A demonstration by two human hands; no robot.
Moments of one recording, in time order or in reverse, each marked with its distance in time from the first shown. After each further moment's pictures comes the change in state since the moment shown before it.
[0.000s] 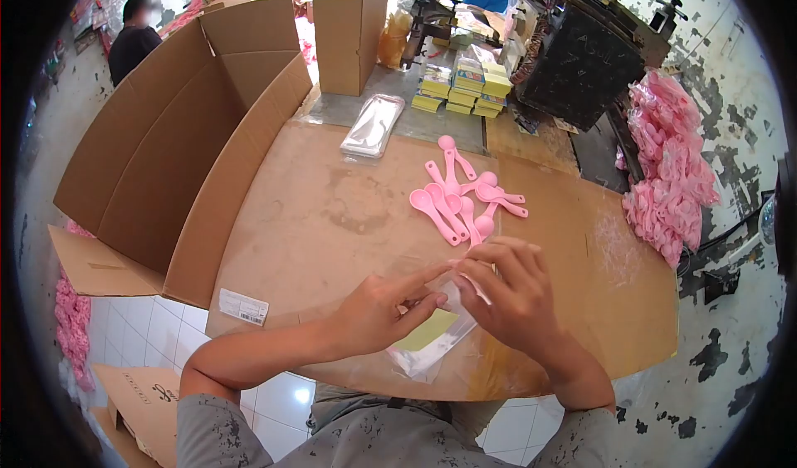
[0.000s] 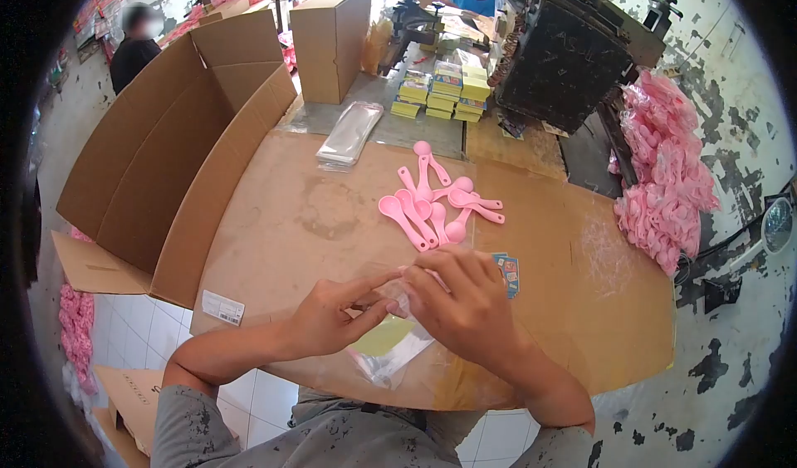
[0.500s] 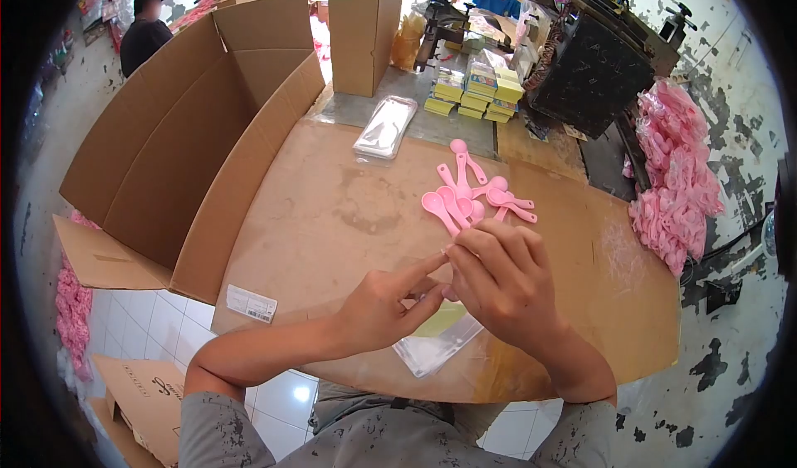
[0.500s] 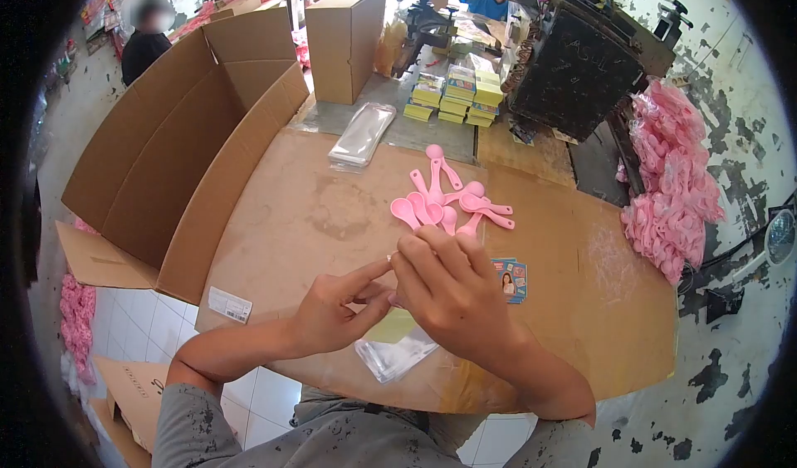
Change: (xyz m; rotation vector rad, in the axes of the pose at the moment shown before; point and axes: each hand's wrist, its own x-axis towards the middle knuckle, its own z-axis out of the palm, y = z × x) left_hand -0.001 0.005 -0.005 -0.049 0.152 0.078; right_hand 0.032 -0.009 0.004 -0.192 -0.009 -0.169
